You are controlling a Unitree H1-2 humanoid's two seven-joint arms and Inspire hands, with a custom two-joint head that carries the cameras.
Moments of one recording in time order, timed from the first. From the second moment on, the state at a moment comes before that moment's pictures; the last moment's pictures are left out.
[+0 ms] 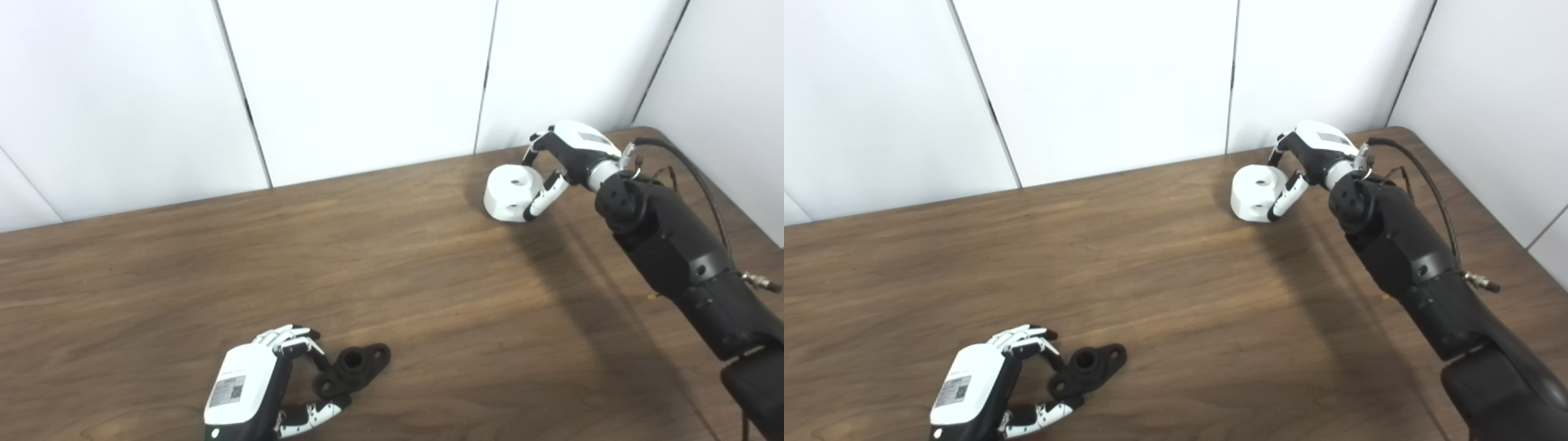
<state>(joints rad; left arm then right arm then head) 0.11 0.22 -0.38 -0.28 0.91 0.05 -0.05 -0.57 -0.63 0.22 0.27 -0.65 0.32 0.26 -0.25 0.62</state>
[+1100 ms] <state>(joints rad) 0.11 0.20 -0.39 -0.27 0.94 0.07 -0.04 -0.55 -0.65 0.23 -0.09 -0.67 0.42 0.49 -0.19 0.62</state>
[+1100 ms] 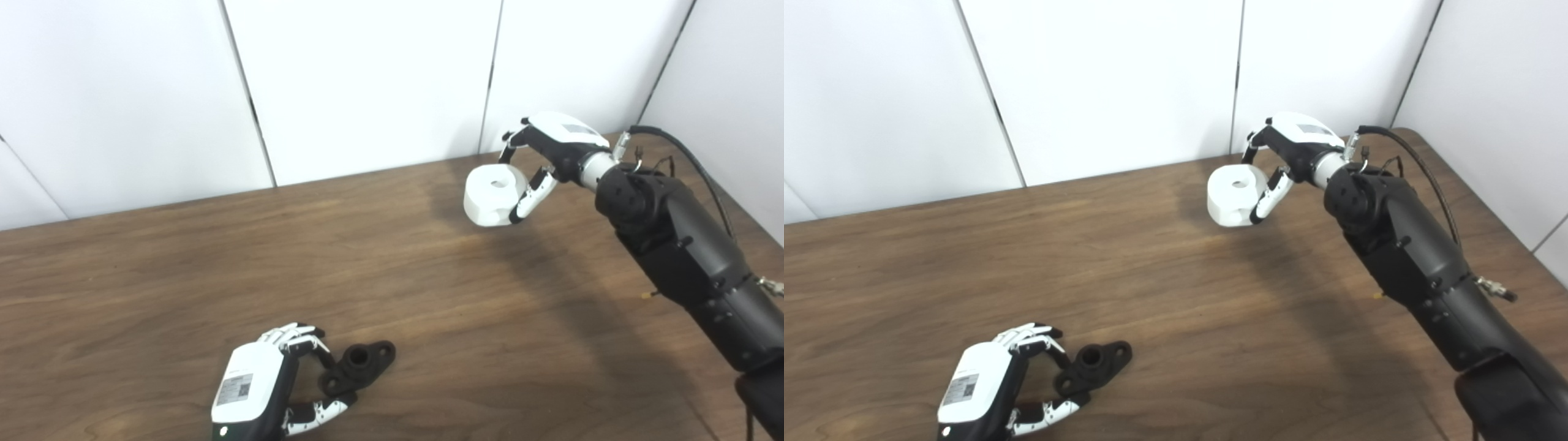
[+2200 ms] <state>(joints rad) 0.08 0.15 -0.44 -0.23 0.99 0.11 -0.04 -0.52 -0.55 0.22 -0.54 -0.62 0.46 0.88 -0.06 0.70</state>
